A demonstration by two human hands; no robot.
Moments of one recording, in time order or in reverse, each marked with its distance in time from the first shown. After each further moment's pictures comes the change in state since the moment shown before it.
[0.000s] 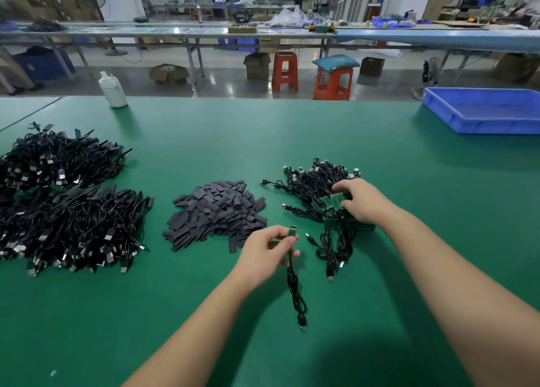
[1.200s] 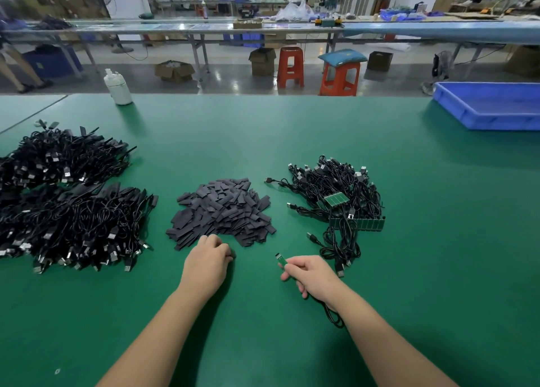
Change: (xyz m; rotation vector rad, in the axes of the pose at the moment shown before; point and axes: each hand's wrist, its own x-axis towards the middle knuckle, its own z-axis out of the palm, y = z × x) left_hand -0.002 -0.090 -0.100 1.261 0.201 0.051; right_hand -0.074 -0.042 0.149 0.800 -0.296 0.035
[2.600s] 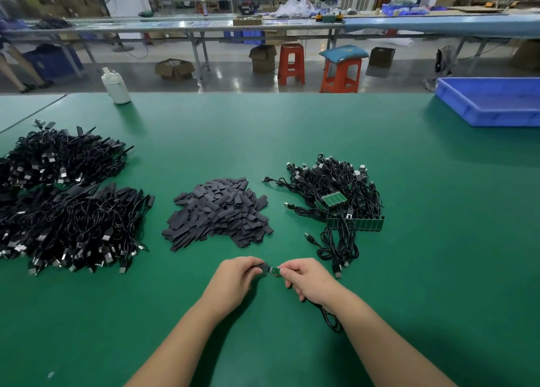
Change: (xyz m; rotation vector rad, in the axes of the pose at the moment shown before) left_hand -0.021 0.061 -0.018 -0.529 -0.148 0.085; right_hand 0.013 0.017 0.000 -0.031 -0.079 -0.032
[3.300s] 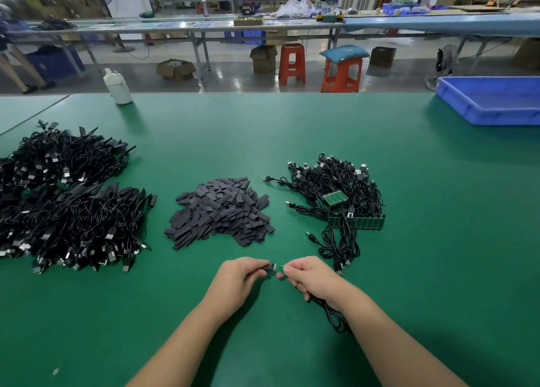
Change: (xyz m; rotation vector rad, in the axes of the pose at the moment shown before) left_hand -0.005 -0.007 0.007 -0.060 0.055 0.101; right_hand -0.008 -0.010 -0.006 0.053 -0.065 0.046
